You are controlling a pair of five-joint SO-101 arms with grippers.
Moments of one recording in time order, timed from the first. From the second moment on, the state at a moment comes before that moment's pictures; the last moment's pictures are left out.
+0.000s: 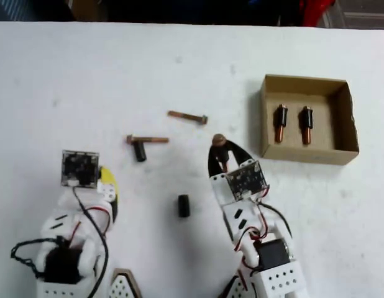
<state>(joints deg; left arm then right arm) -3.0 -104.5 82.8 67.4 0.9 -19.3 -98.6 96.7 24.4 14.4</state>
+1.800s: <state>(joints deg) -3.0 -104.0 97.1 74.2 -4.1 3.1 -70.5 47.5 52.8 14.7</state>
